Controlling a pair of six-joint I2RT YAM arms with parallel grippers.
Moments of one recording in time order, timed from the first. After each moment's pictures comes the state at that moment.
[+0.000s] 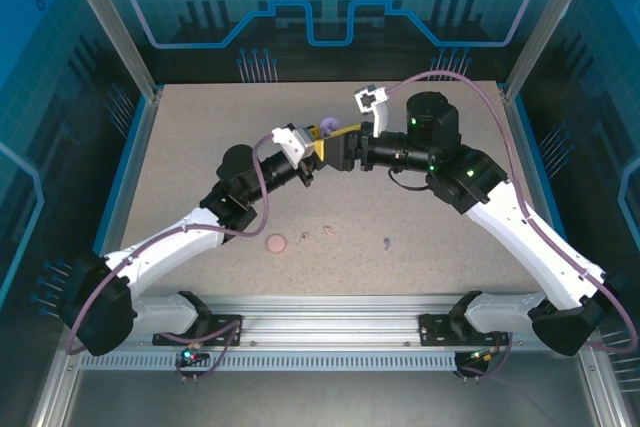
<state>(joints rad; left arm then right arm) -0.62 1.25 0.83 0.57 0.30 0.14 0.68 1.24 1.42 -0.44 -0.48 0.50</state>
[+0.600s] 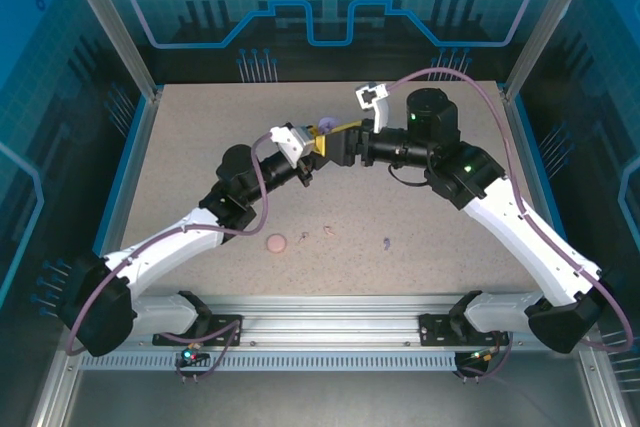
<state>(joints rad) -0.61 1.24 0.82 0.57 0.29 0.12 0.63 1.26 1.42 -0.43 -0.50 0.50</state>
